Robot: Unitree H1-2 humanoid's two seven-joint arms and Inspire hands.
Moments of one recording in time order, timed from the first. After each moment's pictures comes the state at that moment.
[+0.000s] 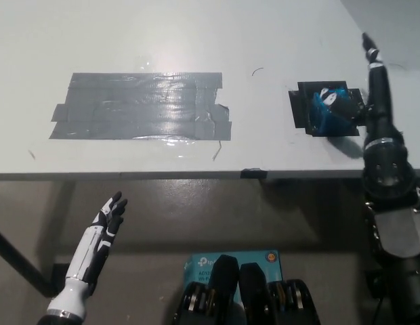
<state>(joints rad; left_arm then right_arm) -0.08 0.19 -0.04 0.13 0.09 -0.18 -0.06 -0.73 -0.10 -0.06 0.49 -0.30 0.12 -0.20</state>
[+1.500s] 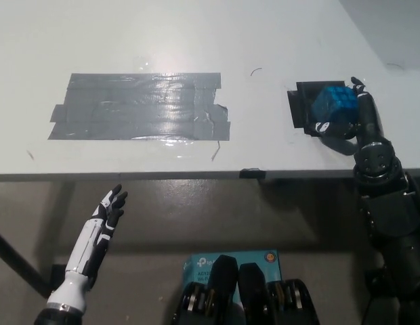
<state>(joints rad) -0.10 0.19 -0.04 0.12 0.09 -0.18 -0.06 -0.82 -0.14 -0.02 0.79 -0.26 0.23 -0.19</state>
